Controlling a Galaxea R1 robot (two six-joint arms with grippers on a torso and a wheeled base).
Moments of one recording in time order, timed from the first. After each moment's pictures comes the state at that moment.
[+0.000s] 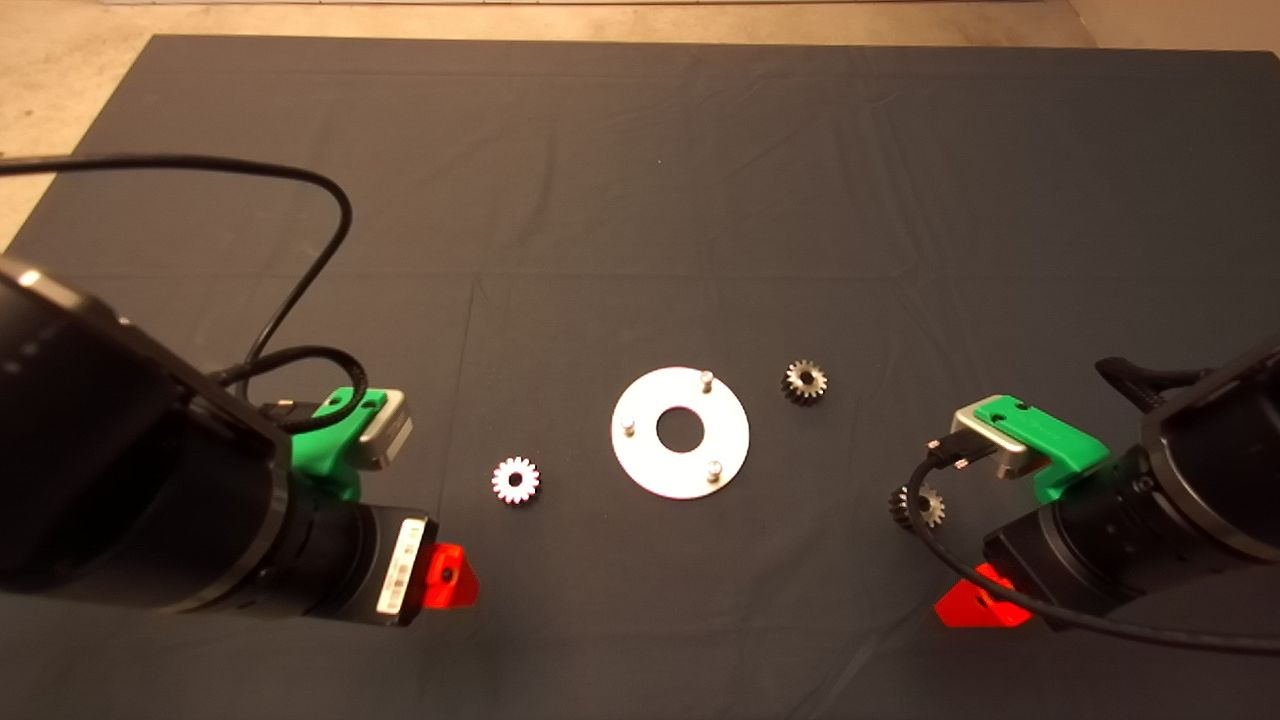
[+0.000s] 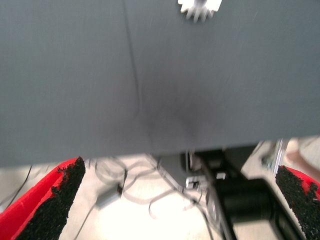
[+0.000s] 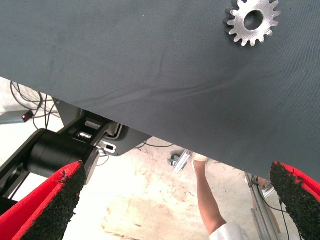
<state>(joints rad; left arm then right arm) -0.62 2.32 -0.35 0.14 1.53 -1.88 0.51 2.33 -0.41 0.00 -1.53 1.59</state>
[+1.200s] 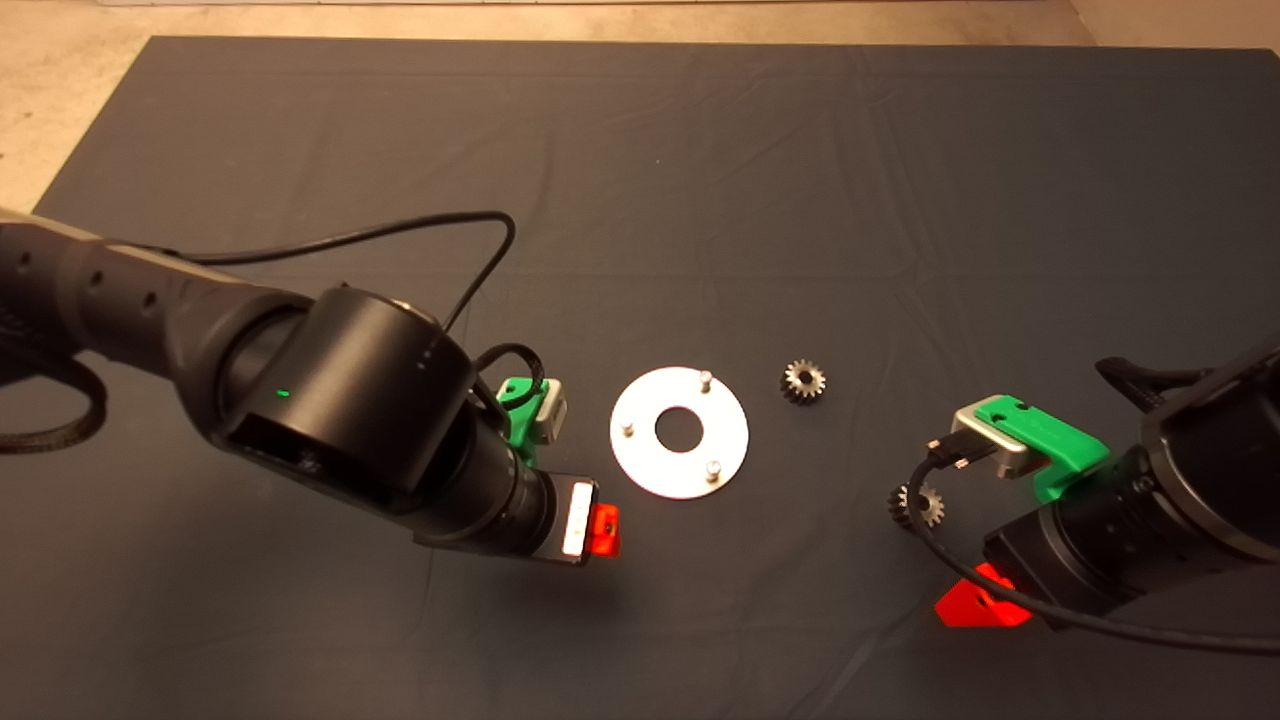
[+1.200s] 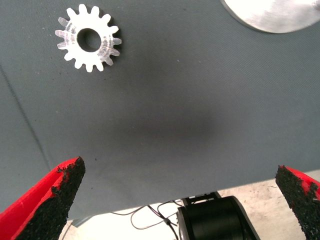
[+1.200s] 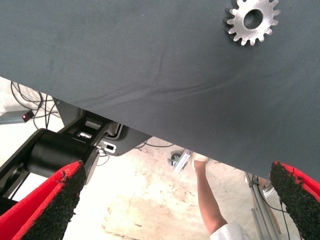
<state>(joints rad) -0.37 2.54 -0.58 0.38 1.53 -1.83 0.51 2.33 -0.41 0.00 -1.53 1.59</state>
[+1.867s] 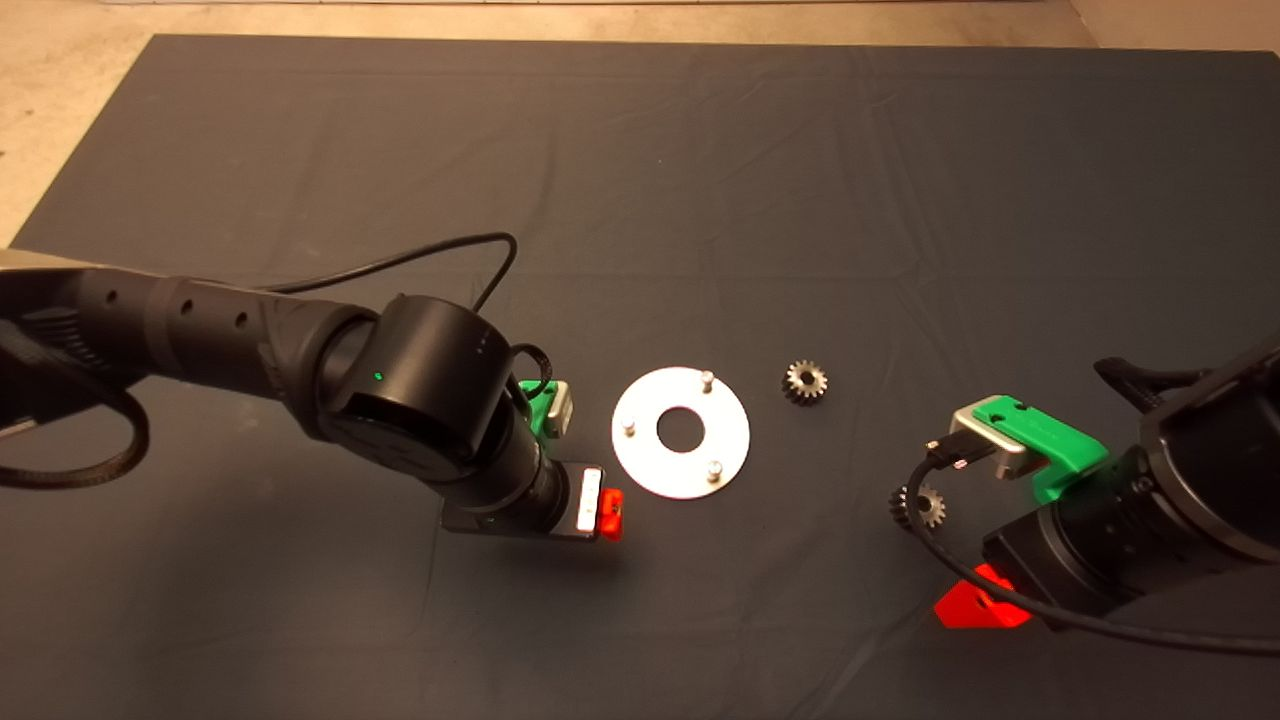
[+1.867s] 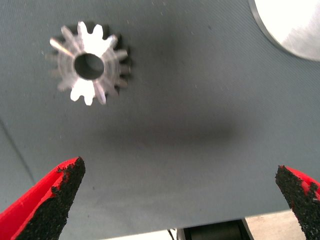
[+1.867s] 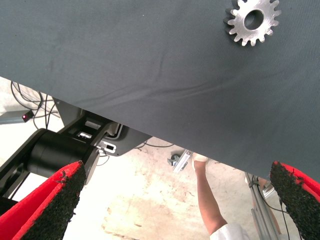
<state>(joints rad) -0.29 2.56 -0.72 0.40 1.53 -1.76 0.51 2.33 -0.41 0.00 -1.53 1.59</state>
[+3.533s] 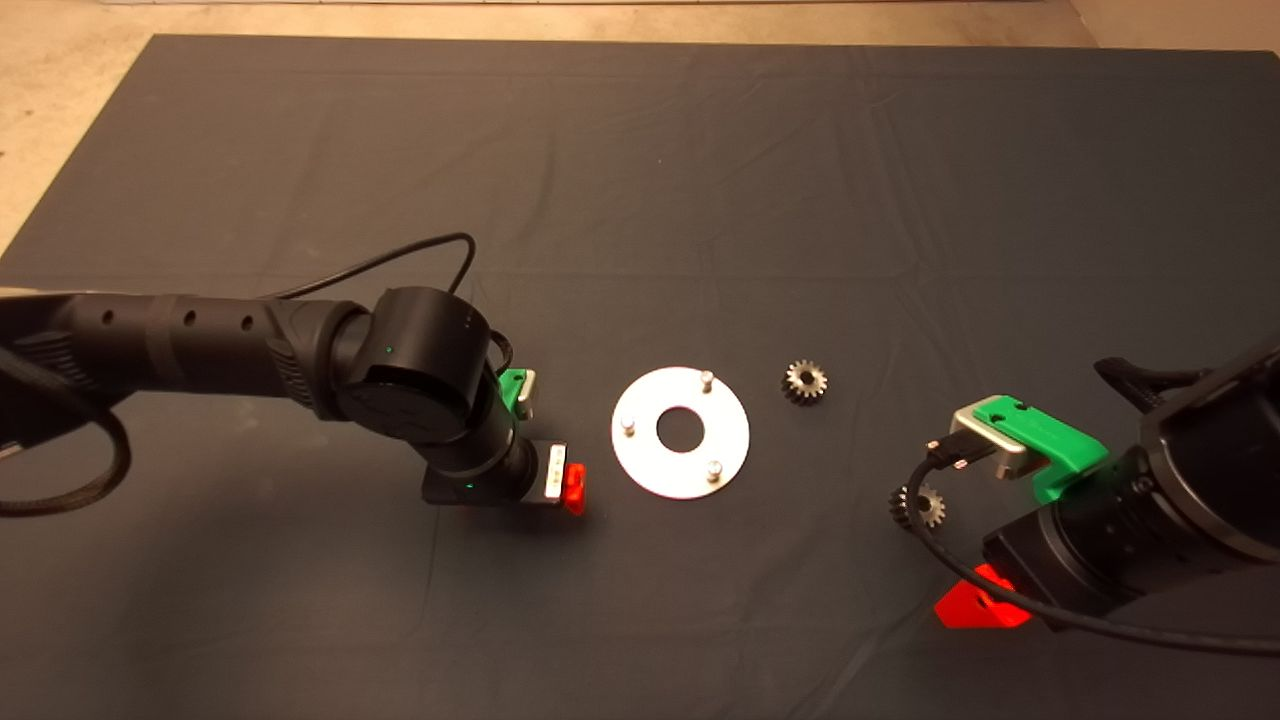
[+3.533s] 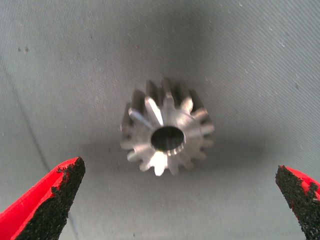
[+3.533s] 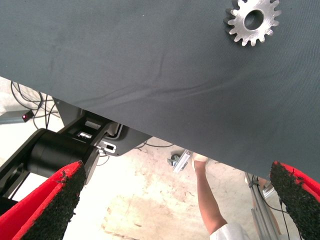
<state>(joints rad) -0.23 2.51 -0.84 0.44 1.53 -1.63 0.51 2.33 -0.41 0.00 -1.53 1.59</state>
